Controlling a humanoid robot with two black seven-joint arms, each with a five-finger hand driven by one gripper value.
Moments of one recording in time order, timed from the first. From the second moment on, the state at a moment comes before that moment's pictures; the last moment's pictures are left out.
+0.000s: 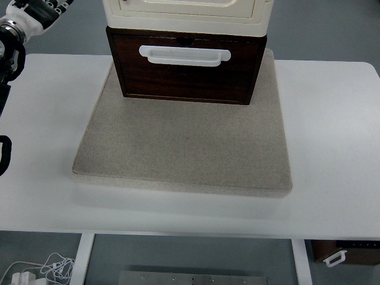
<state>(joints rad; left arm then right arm) -1.12 0.32 -1.24 -0.27 -0.05 -0.22 0.23 -0.02 0.00 -0.01 0.18 -0.04 0.07 0.03</state>
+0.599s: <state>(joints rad) -1.08 0.25 -1.24 -0.27 -0.07 -0.31 0.17 -0.02 0.00 0.00 0.18 -0.04 0.07 0.03</state>
